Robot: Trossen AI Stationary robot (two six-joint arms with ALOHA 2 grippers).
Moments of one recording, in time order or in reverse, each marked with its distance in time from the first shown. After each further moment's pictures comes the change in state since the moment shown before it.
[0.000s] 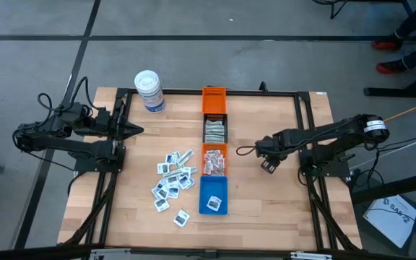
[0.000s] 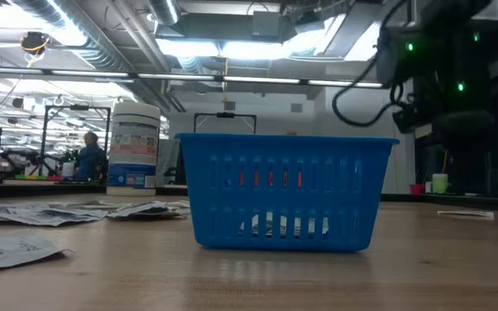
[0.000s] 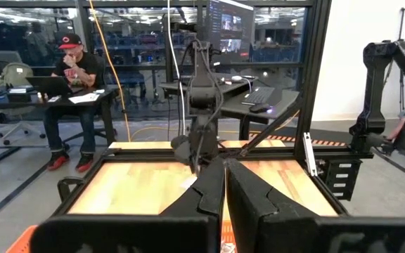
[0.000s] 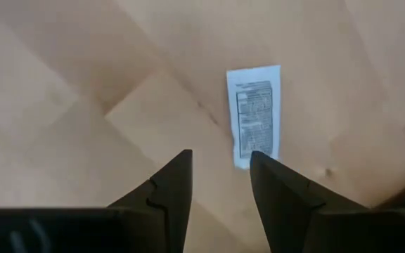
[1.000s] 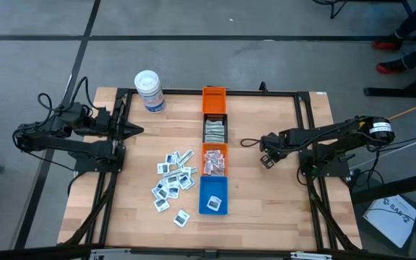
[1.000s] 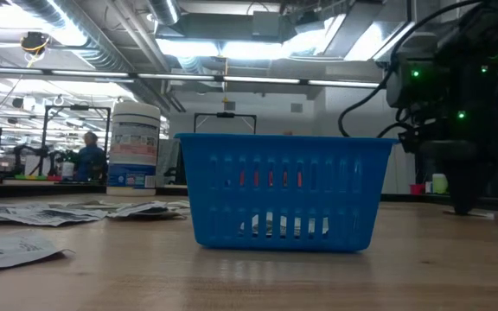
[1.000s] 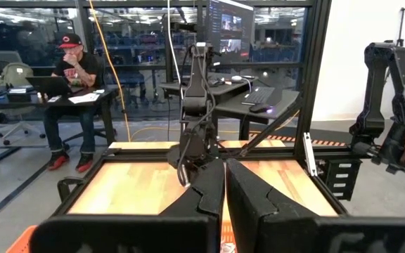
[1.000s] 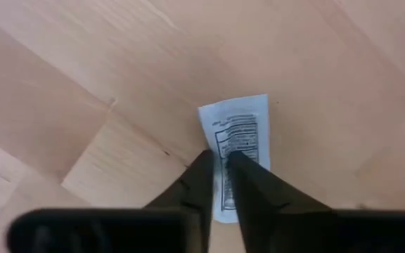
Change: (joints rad) left arm 0.000 0.000 0.000 0.000 0.000 0.000; right arm -0.112 -0.002 -0.193 0.248 0.014 0.085
